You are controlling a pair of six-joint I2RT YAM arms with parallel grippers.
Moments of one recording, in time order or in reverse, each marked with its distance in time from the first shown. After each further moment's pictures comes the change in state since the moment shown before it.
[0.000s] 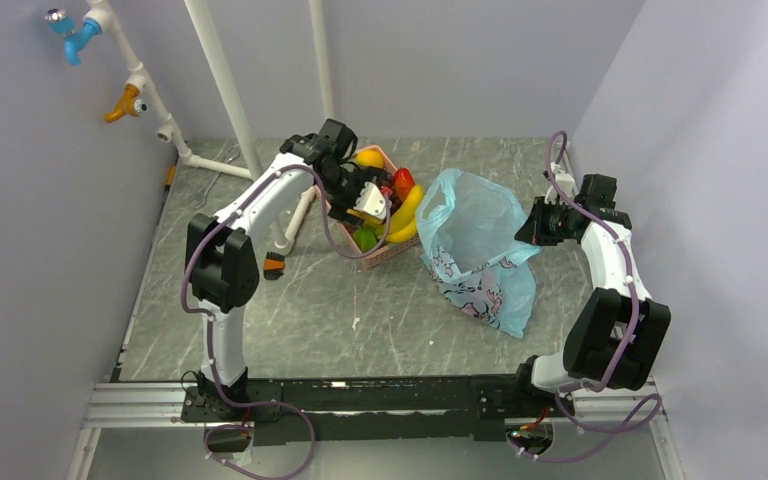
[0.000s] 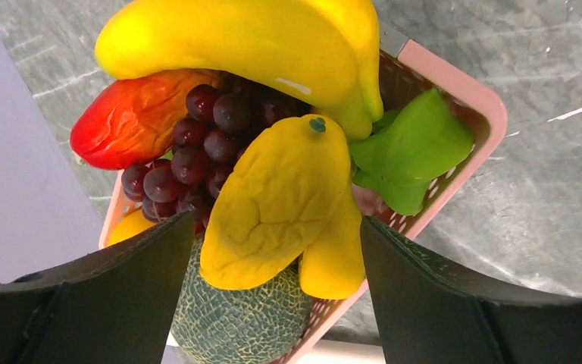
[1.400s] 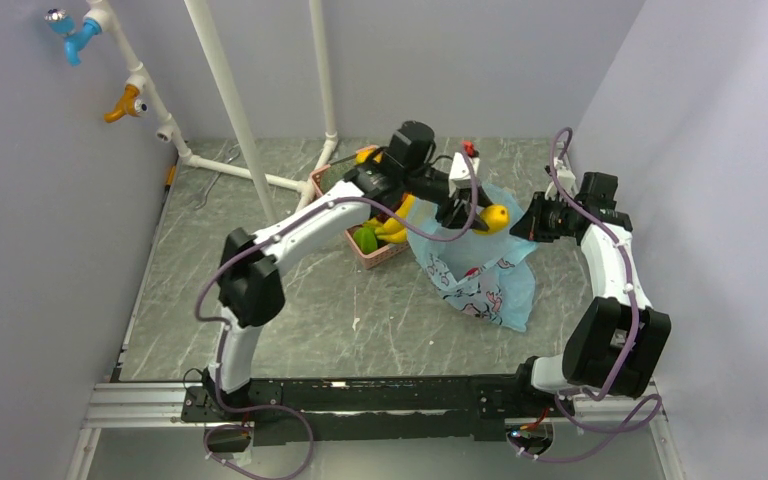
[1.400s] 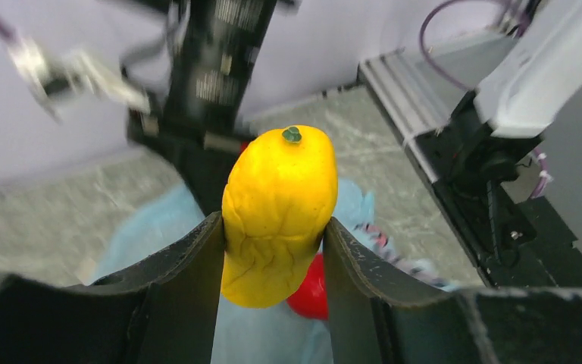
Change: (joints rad) left arm -0.351 -0.014 0.095 0.797 0.426 -1.189; right arm 0.014 -0.025 0.003 0.018 -0.060 0.080
